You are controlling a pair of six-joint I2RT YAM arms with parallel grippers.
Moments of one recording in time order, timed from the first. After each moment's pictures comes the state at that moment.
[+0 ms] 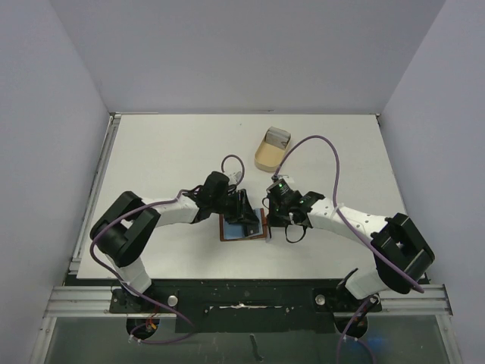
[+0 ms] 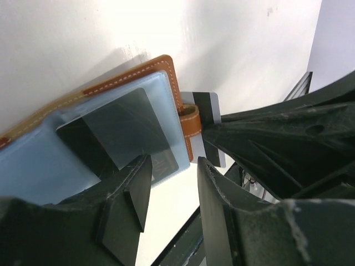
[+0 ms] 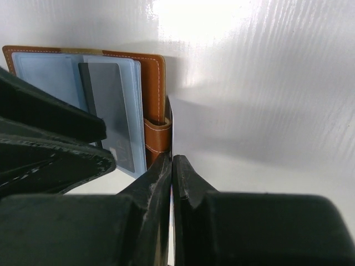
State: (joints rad) left arm -0.69 1.74 0.83 0.17 0.51 -0.86; right arm 0.73 1.45 0.84 -0.44 0.09 0.68
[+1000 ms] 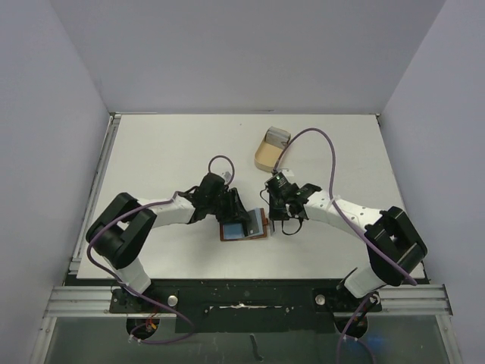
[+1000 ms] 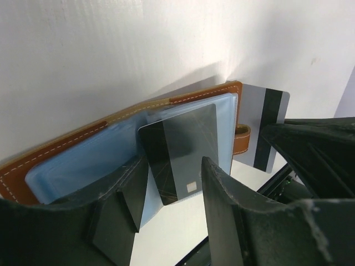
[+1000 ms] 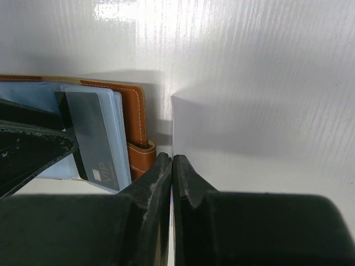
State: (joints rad) left arm -0.66 1.70 0.81 0.06 0.32 -0.90; right arm 0.70 1.52 0.94 -0.51 0.15 0.62
